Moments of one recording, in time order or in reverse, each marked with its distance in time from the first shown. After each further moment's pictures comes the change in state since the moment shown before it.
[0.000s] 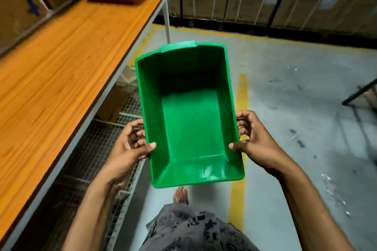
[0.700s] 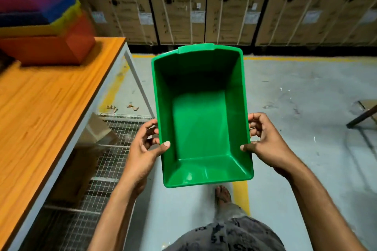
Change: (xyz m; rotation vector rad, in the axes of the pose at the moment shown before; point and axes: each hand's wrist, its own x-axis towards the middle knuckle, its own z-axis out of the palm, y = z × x) left_hand 0.385 0.130 0.171 0.140 -0.028 0.192; right_hand 0.351 -0.055 -0.181 -0.057 0.235 0.032
